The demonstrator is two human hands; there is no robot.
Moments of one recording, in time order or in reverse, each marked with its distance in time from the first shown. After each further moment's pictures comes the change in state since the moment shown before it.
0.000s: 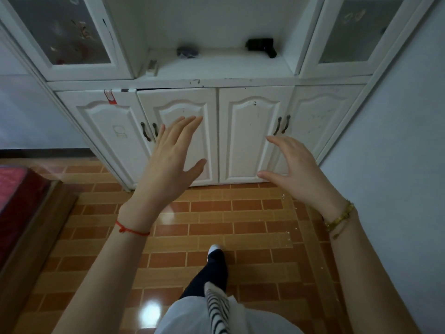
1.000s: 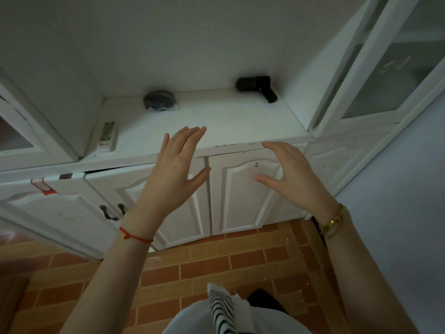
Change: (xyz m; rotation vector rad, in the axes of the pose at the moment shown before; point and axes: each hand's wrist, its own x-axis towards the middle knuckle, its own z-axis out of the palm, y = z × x) left_hand 0.366 -0.190 0.129 -0.111 -0.043 0.100; right_hand 0.391 0.109 0.028 -0.021 0.094 0.063
